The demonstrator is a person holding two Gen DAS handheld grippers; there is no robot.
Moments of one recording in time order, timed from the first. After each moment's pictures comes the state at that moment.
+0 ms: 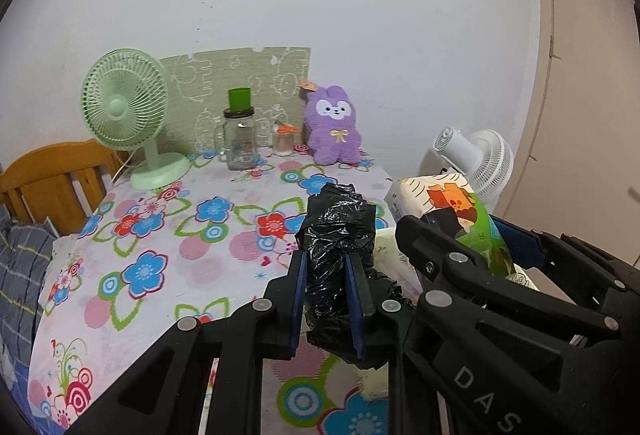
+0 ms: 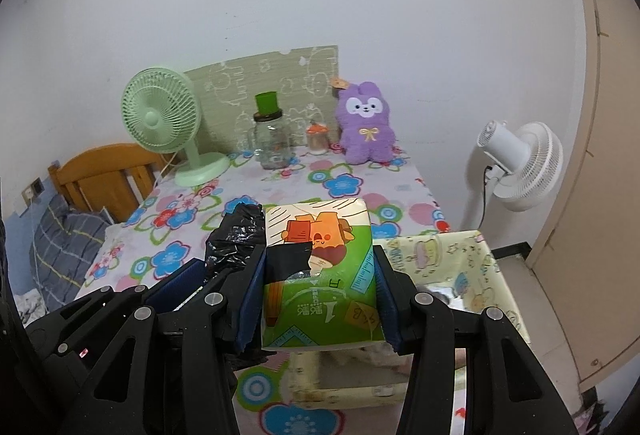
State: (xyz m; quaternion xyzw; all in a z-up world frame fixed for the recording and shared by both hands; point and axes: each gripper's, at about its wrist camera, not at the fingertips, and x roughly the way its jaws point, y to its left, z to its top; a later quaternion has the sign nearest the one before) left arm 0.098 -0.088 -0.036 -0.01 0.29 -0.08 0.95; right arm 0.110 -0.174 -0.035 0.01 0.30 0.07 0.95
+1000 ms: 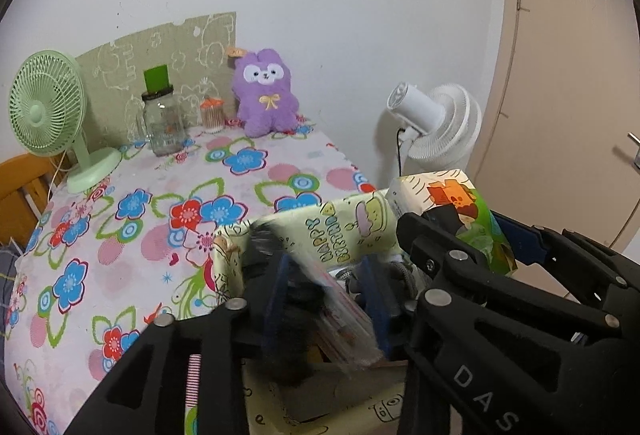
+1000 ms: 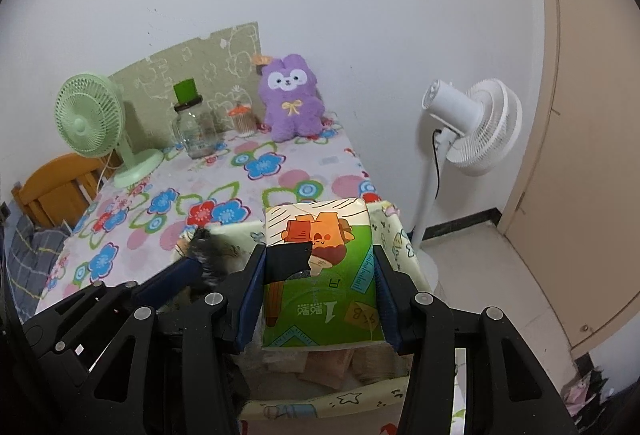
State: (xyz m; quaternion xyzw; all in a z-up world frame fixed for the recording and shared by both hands) left arm 0.143 -0.172 -0.073 0.03 0.34 -0.14 0.93; right arm 0.145 -0.261 -0.074 0.04 0.34 0.00 0.94
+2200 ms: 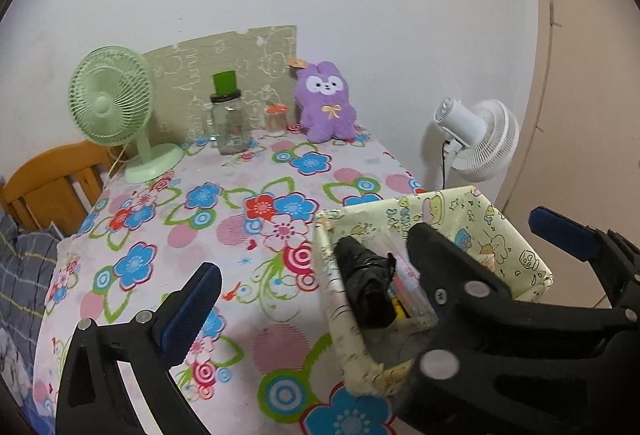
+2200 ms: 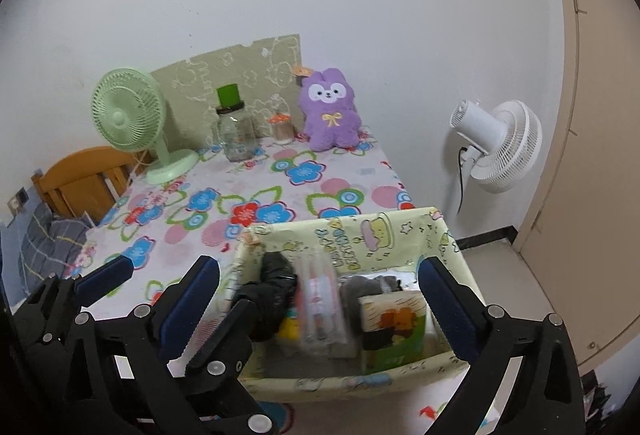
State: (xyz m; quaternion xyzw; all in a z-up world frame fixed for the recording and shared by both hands) left arm 0.103 -0.112 -0.051 0.02 0.32 -0.06 0.95; right arm 0.112 -0.216 -0.053 0.02 0.31 0.04 0.95
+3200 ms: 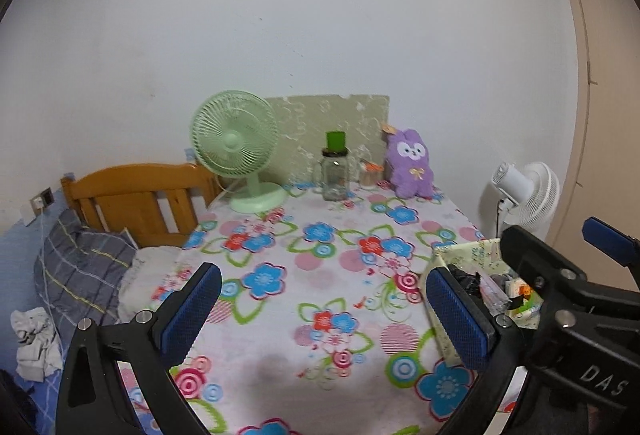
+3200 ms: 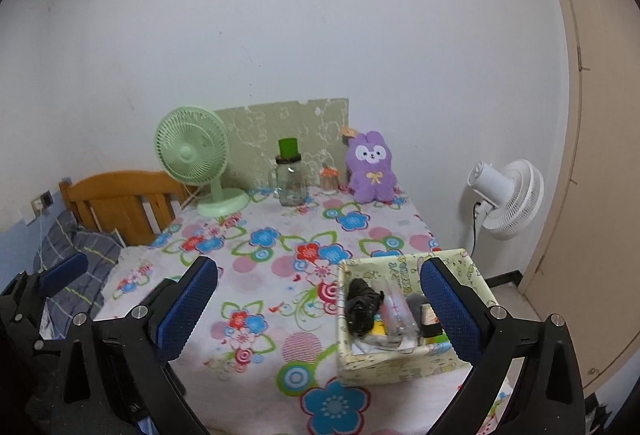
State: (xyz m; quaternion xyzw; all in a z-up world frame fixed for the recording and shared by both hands) left arm 0.004 0.006 0.013 0.00 0.22 0.04 0.97; right arm 0.016 -0.135 0.015 0.00 0.22 0.07 0.97
